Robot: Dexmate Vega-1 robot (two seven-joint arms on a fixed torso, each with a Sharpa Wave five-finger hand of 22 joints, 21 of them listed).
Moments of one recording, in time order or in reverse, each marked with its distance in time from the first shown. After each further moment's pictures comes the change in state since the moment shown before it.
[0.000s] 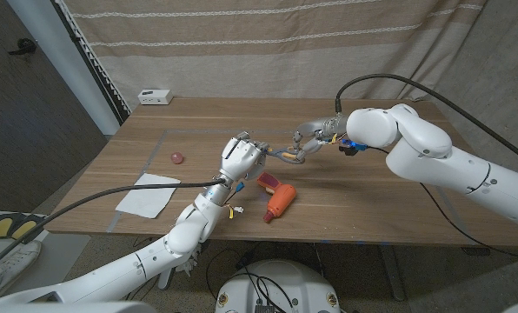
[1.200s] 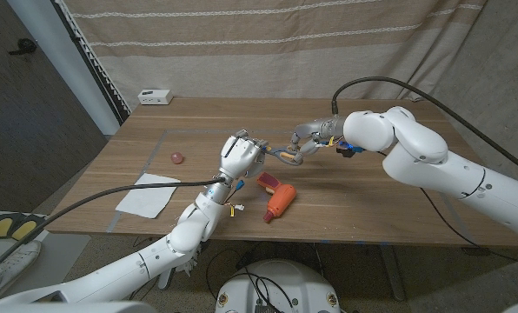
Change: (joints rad) left arm -0.003 -0.022 -0.003 0.015 -0.030 0.010 0.023; left_hand 0.006 0.000 -0.003 -0.003 0.004 0.005 0.005 0.000 0.000 -0.002 -0.002 0.004 0.000 0.002 -0.002 -0.005 0.000 0.000 0.000 0.004 0.000; right arm -0.029 0.035 0.009 0.010 -0.072 0.038 0.013; right_hand -0.022 -0.008 -0.043 0.026 0.014 0.086 0.004 0.022 0.009 0.085 0.009 0.023 0.000 0.029 0.018 0.008 0.000 0.033 0.043 0.007 0.000
